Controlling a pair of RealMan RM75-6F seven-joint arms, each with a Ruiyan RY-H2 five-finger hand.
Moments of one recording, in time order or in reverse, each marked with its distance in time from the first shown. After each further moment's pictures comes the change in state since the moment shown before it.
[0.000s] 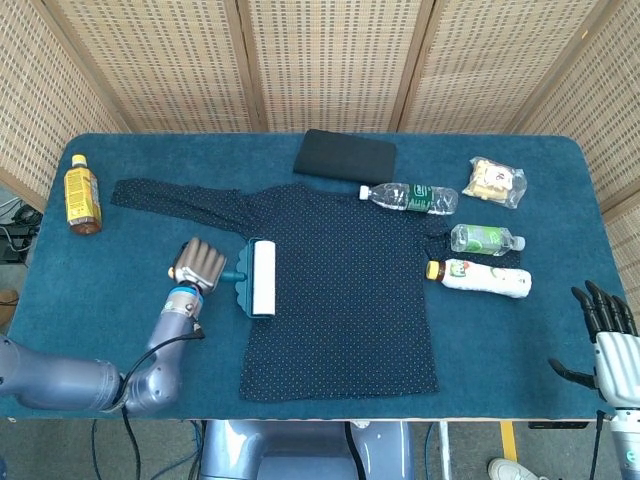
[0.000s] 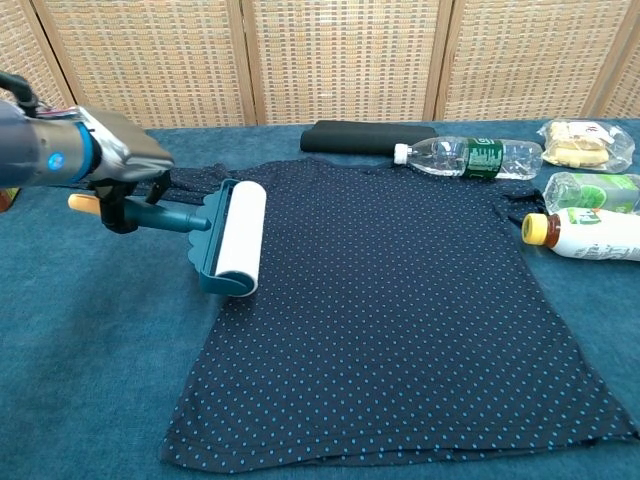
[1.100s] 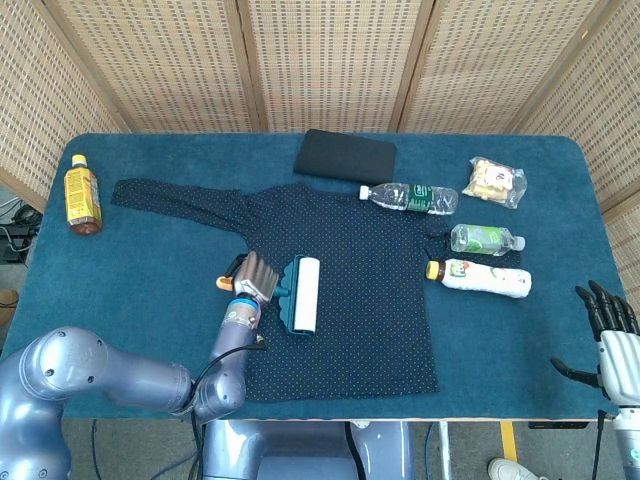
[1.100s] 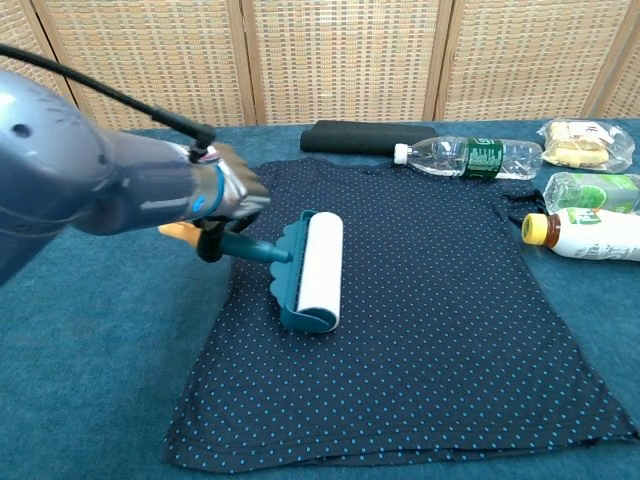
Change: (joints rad) left arm -0.207 -0.268 -0.113 0.163 -0.236 0.038 0.262; right arm 0.005 0.007 0.006 0.015 0.026 -0.028 0.062
